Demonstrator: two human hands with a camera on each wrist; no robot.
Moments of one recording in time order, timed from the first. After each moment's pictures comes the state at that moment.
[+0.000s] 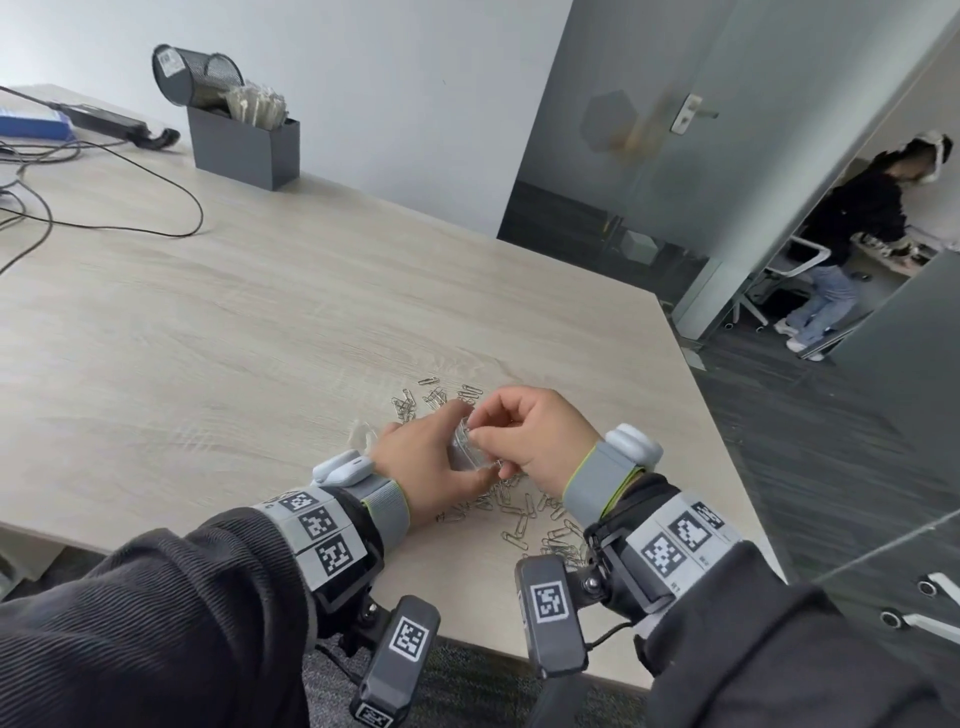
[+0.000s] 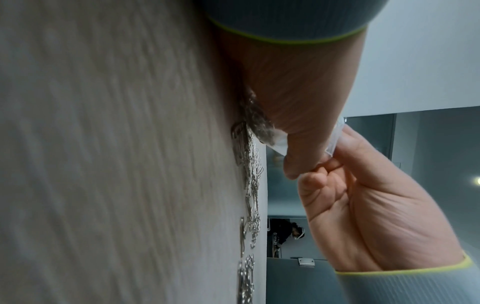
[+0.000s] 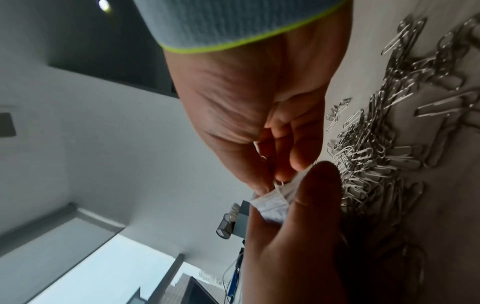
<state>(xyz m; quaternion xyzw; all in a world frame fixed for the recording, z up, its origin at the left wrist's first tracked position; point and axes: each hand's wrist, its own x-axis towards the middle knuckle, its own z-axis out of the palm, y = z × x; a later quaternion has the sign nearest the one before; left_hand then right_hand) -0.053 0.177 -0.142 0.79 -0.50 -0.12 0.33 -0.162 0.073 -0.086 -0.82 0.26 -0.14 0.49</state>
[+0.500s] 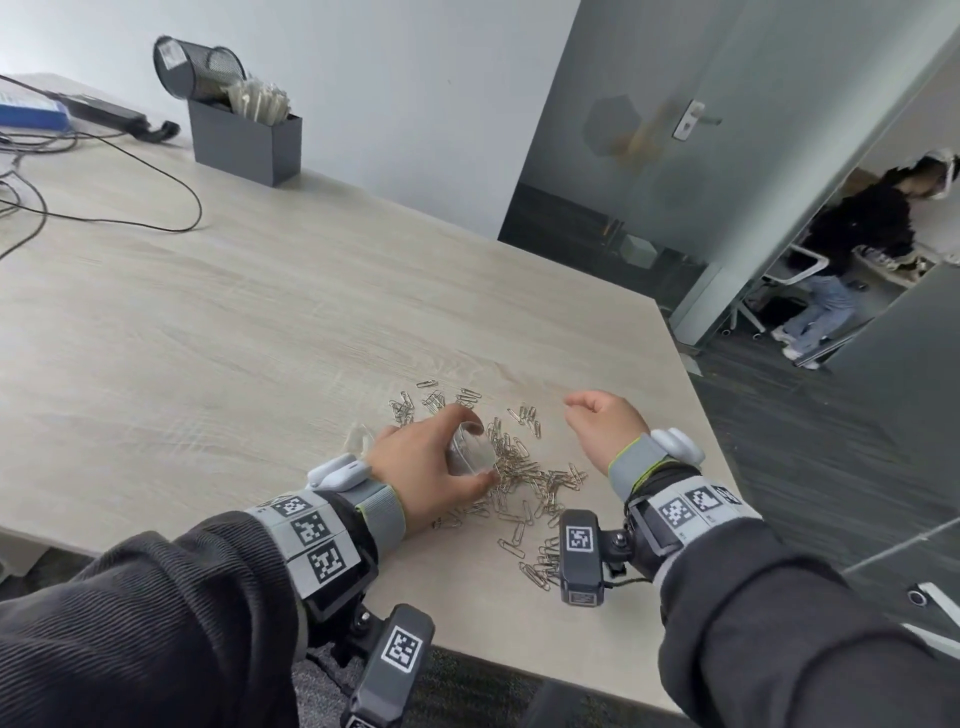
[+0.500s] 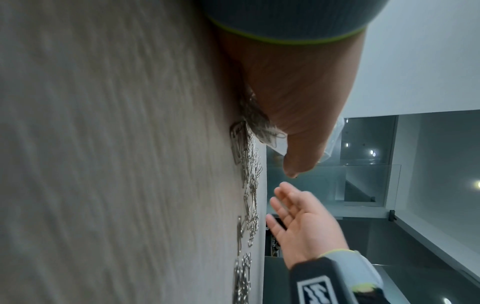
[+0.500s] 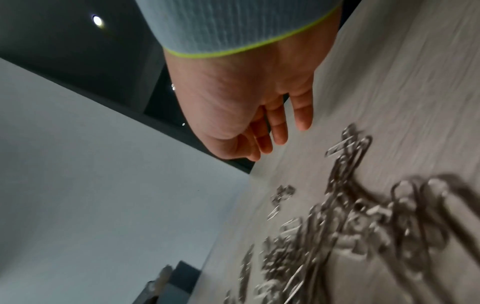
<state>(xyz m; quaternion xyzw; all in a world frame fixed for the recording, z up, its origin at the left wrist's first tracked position) -0.048 0.174 -0.149 0.78 -0.50 -0.14 0.35 -0.190 -0.013 -0.103 -0.81 0.47 -0.16 0.30</state>
